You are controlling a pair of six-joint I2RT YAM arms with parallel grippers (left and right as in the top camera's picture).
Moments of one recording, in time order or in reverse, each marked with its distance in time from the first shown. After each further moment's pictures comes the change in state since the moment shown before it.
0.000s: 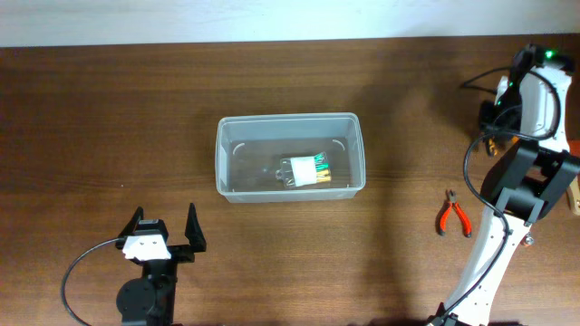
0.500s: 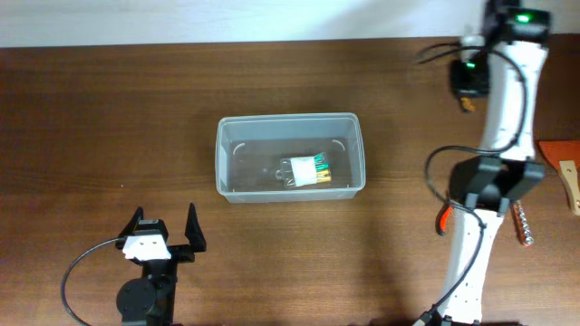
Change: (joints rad) left arm 0.000 0.000 0.000 0.000 0.000 0.000; right arm 0.253 -0.006 0.408 -0.183 -0.046 -0.143
